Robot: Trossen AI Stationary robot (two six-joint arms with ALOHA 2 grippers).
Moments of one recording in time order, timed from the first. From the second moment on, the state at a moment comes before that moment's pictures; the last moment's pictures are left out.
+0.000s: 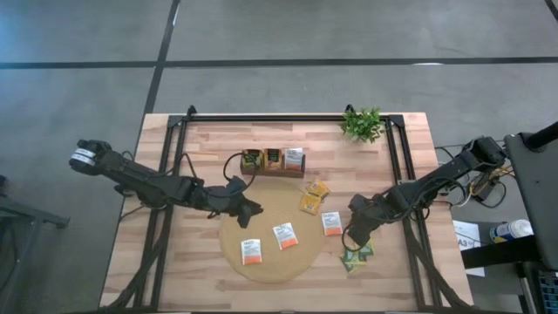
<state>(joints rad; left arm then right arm) -0.28 1.21 0.72 -0.02 -0.26 -1.03 0.45 1.23 0.69 -0.77 0.03 1.19</state>
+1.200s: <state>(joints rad) -0.28 1.21 0.72 -0.02 -0.26 -1.33 0.44 1.24 0.68 -0.75 0.03 1.19</state>
